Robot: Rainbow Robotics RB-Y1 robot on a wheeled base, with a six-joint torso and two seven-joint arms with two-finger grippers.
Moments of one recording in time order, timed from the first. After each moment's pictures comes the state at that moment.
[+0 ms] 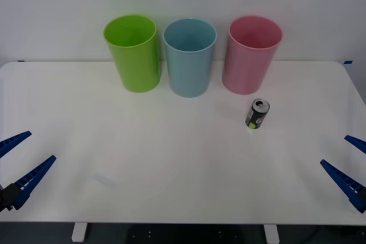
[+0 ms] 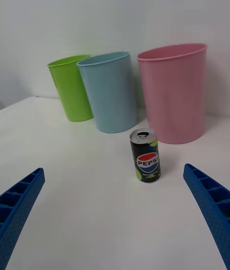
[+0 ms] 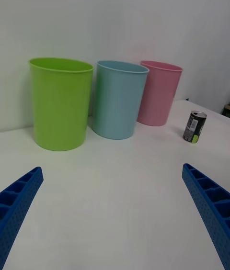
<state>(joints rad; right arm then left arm) 0.37 -0.42 -0.50 -1.64 0.97 -1.21 0.00 0.35 0.40 0.52 -1.66 -0.96 -1.22 0.00</state>
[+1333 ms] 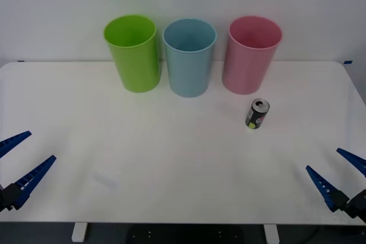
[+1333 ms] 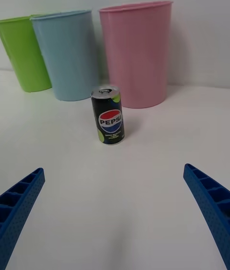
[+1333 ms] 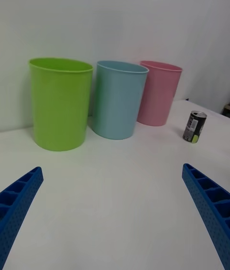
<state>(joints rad) 0.38 -0.43 -0.32 -1.52 0.90 -0.94 0.27 0.35 0.40 0.52 -1.66 -0.96 -1.22 0.00</state>
